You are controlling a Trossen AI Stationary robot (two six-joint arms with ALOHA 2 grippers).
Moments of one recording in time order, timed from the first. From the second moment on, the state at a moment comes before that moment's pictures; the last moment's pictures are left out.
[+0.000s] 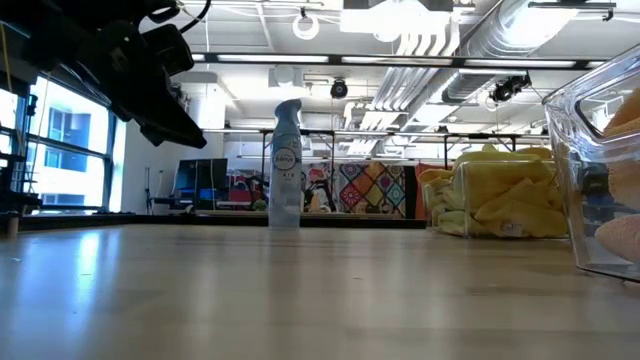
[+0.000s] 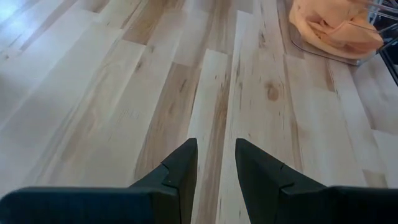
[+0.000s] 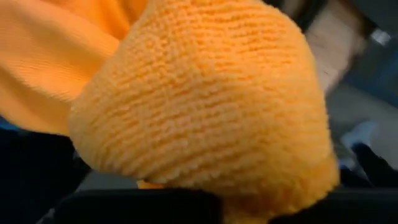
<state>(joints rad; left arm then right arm) -0.08 0.98 0.39 0.00 -0.09 -0.28 0.98 1.40 1.43 -1.58 -0.25 2.08</state>
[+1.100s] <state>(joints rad) -0.13 0.98 0.39 0.00 -0.09 -0.31 0.97 1.85 1.34 -1.15 0.04 2.21</state>
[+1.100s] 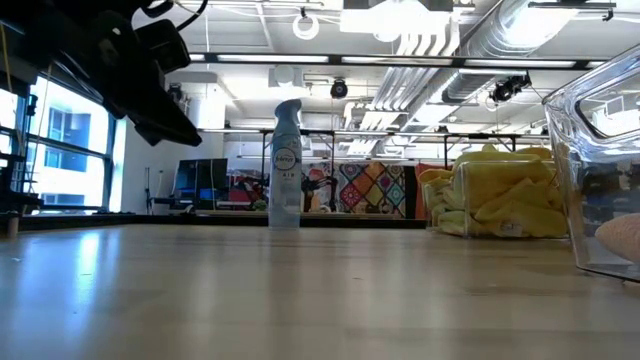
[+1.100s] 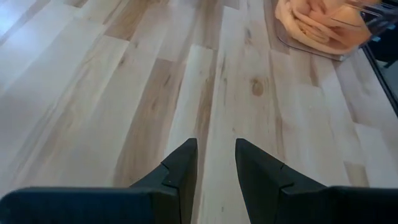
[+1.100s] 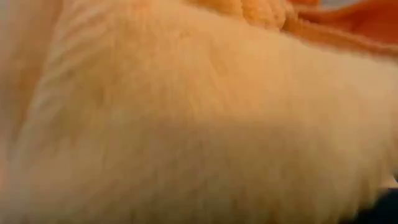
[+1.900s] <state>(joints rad) -0.18 0.98 0.39 0.00 -0.09 -0.31 0.96 1.80 1.45 -1.26 0.06 2.22</state>
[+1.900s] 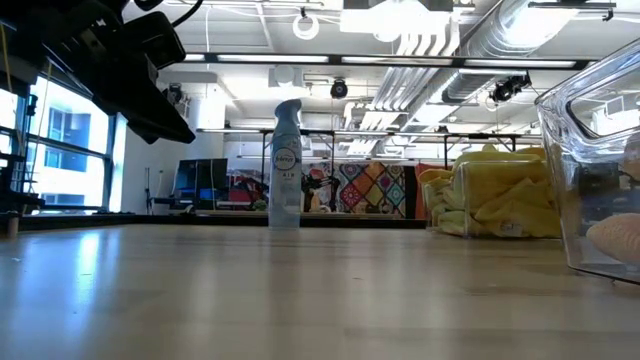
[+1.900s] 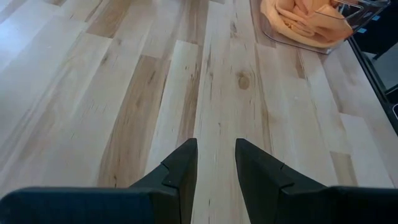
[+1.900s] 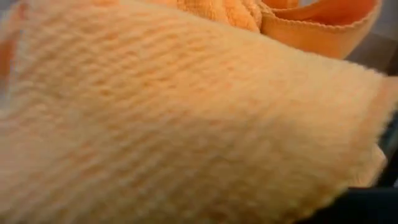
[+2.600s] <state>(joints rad) -0.18 0.98 0.39 0.00 -0.09 -0.31 0.96 1.80 1.73 -1.46 0.09 2.18</state>
